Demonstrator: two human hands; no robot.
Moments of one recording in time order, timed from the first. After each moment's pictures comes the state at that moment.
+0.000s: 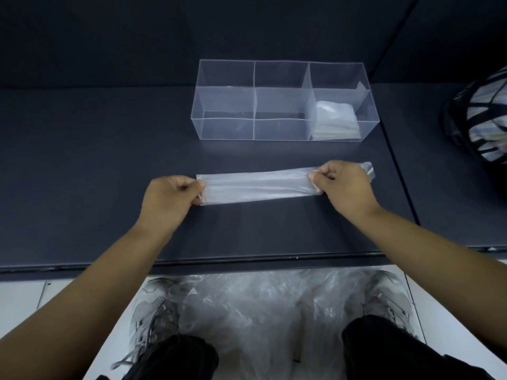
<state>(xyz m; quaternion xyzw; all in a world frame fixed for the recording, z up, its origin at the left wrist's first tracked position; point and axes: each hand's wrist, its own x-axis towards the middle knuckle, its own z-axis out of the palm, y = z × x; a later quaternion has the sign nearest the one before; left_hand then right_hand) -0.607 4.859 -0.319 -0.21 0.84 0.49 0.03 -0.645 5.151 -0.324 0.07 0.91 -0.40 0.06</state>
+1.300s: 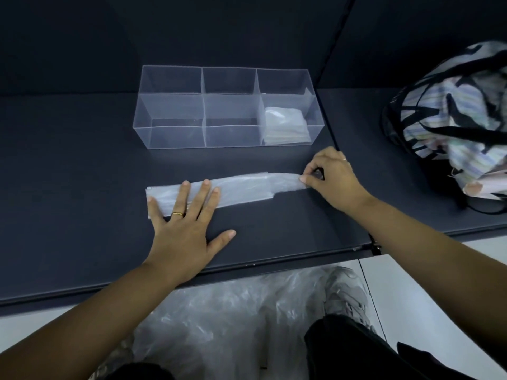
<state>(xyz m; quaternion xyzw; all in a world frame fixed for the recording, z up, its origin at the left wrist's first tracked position) -0.583 4.935 -0.353 0.12 0.99 0.02 0.11 -0.661 5.228 -0.322 -0.03 0.96 -0.27 0.03</state>
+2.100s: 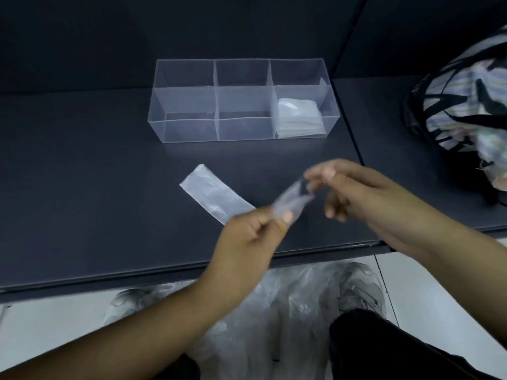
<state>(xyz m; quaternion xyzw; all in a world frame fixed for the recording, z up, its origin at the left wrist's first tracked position) -0.542 5.009 -0.266 0.05 0.71 0.69 0.11 -0.586 5.200 -0.232 0.02 0.75 -0.61 0.24</state>
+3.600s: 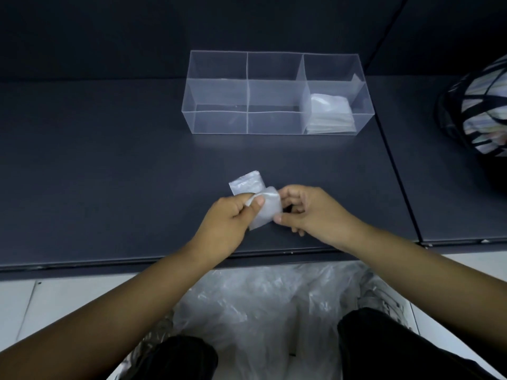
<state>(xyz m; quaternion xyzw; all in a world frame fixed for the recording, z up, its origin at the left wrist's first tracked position) -0.573 4.940 -0.318 -0.01 0.81 0.57 0.14 -0.599 5.121 -0.308 -0.05 0.80 -0.52 0.28</state>
